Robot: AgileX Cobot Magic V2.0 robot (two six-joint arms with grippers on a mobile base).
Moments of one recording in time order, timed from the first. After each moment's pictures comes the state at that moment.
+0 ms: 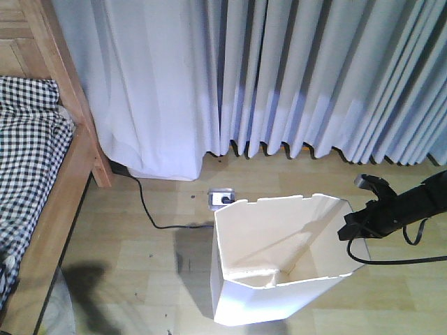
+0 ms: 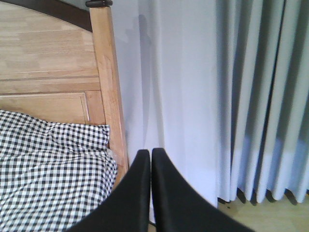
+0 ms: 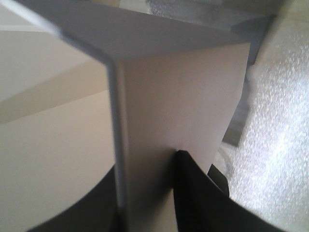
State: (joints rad) left arm 0.07 -0.02 0.03 0.04 0.12 -0.05; right arm -0.34 2.56 -1.27 0.93 0.75 -1.29
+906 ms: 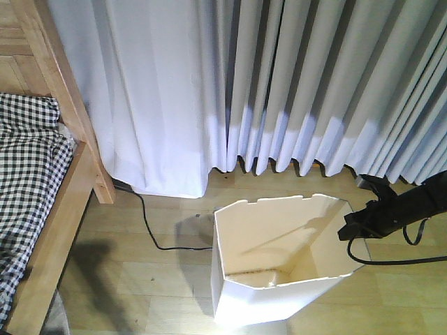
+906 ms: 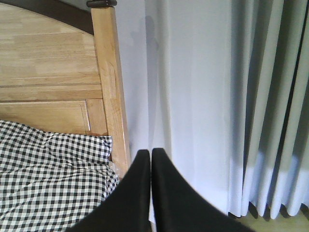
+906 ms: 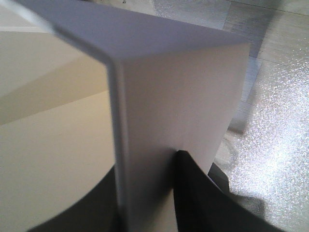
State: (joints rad) left arm 0.07 -0.02 0.03 0.04 0.12 -0.05; right arm -0.34 2.56 -1.27 0.93 0.75 -1.29
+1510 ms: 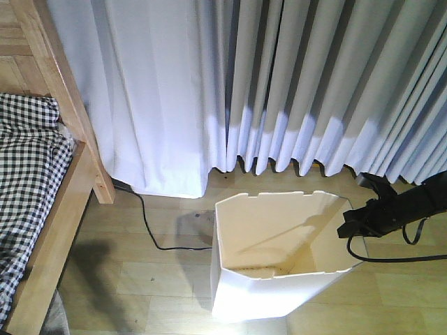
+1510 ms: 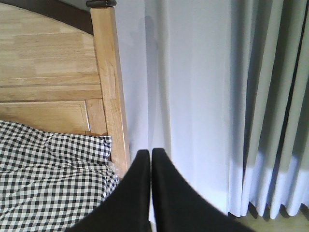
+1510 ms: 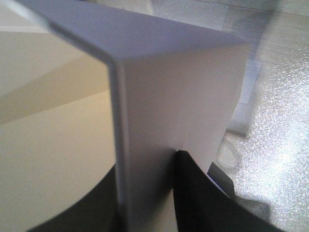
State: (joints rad) left arm 0.07 -0.02 0.03 0.04 0.12 -0.05; right arm -0.34 2.56 -1.27 0.97 0.73 -1.27
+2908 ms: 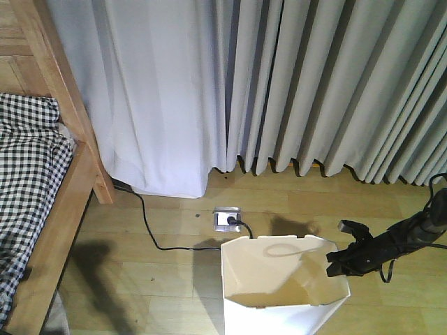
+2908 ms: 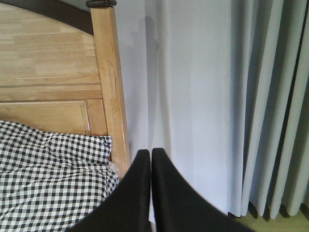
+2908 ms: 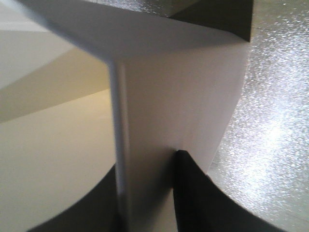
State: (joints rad) left arm 0.07 -0.02 0.03 0.04 0.12 -0.05; right arm -0.34 3.16 -1.76 0.90 0.64 -1.18
